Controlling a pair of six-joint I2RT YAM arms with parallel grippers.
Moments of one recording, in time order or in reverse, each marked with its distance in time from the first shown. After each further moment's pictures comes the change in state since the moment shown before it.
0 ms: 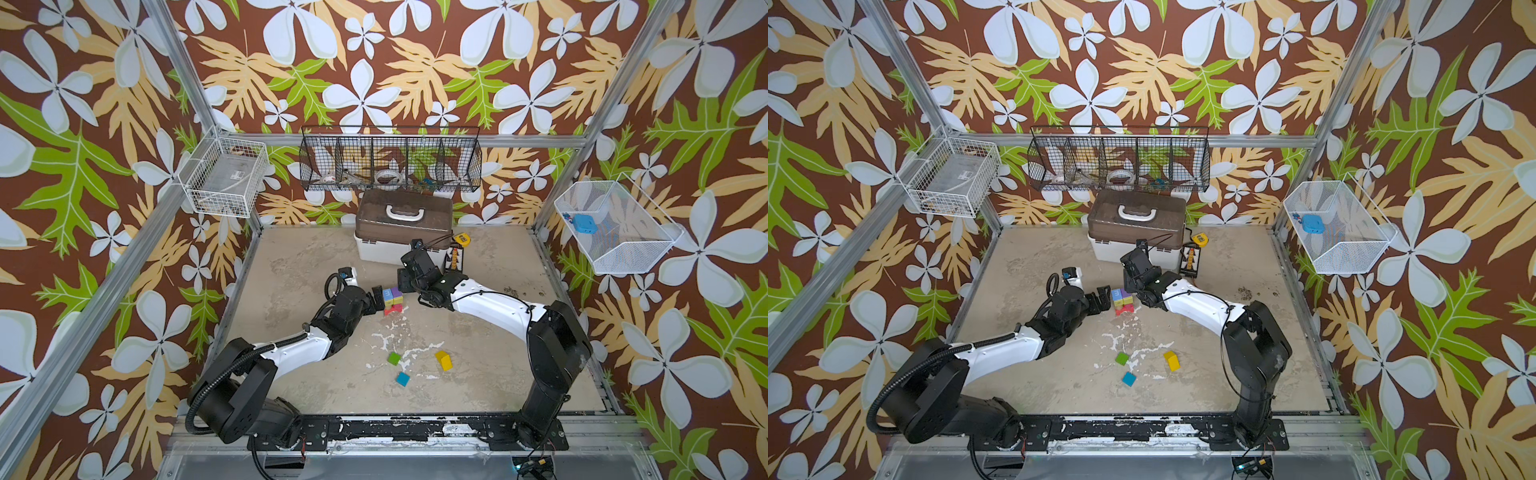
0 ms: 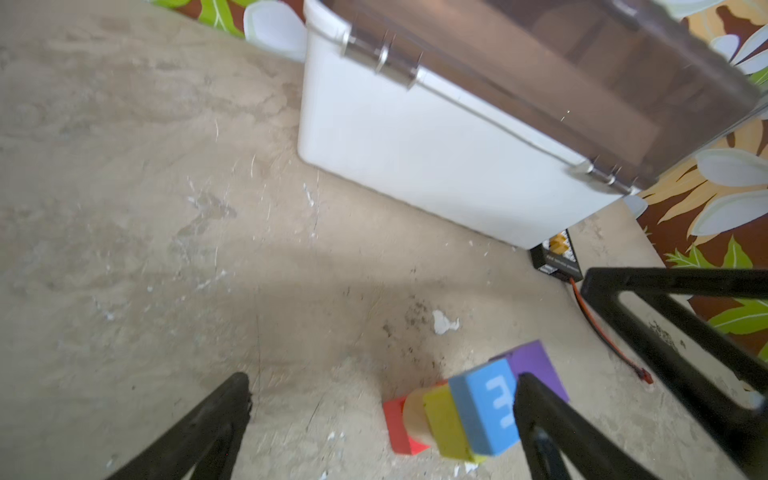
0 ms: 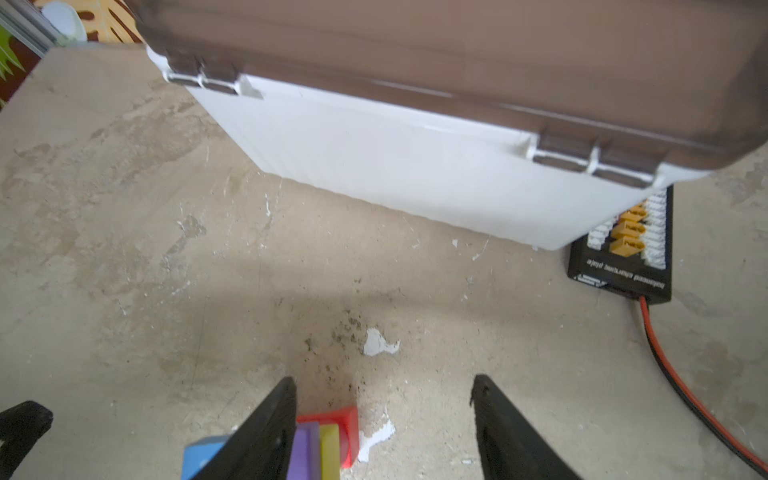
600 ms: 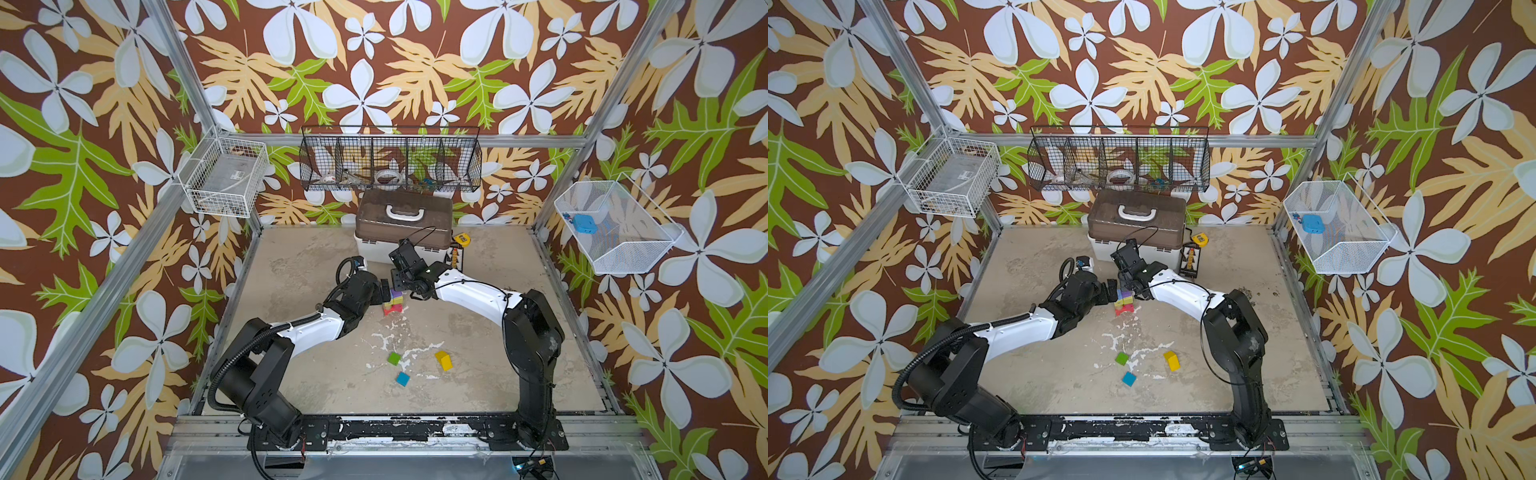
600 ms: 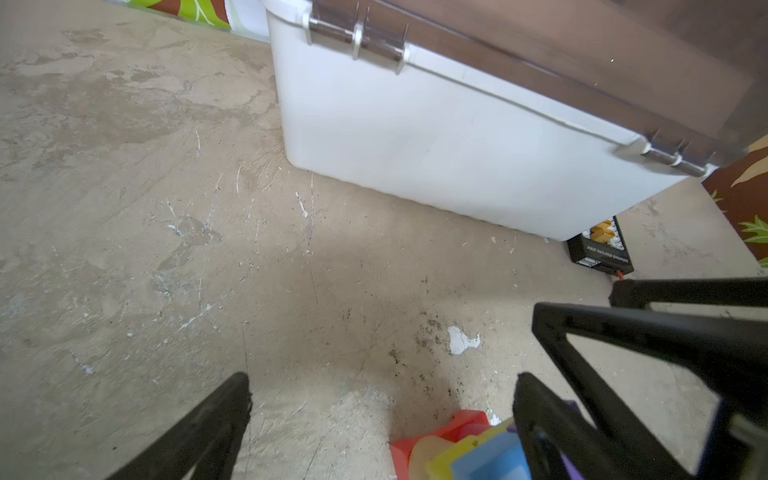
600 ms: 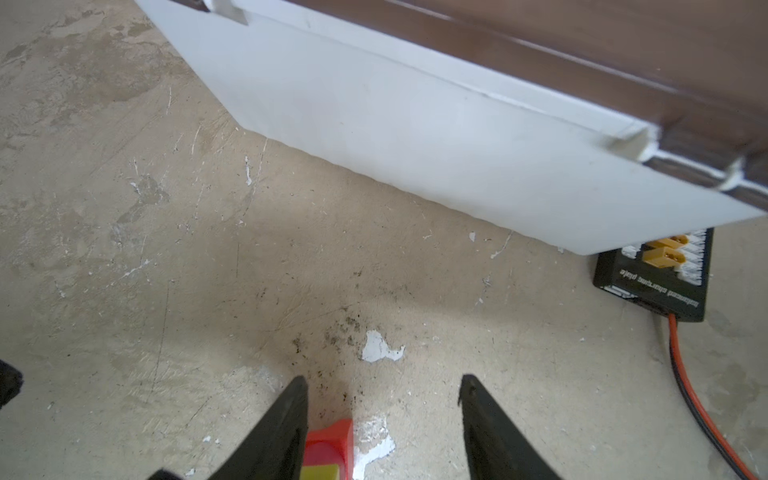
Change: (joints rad) left arm 0.009 0.157 0.181 -0.154 0.003 0.074; right arm -0.001 0.160 0.174 -0.151 -0.018 -0.047
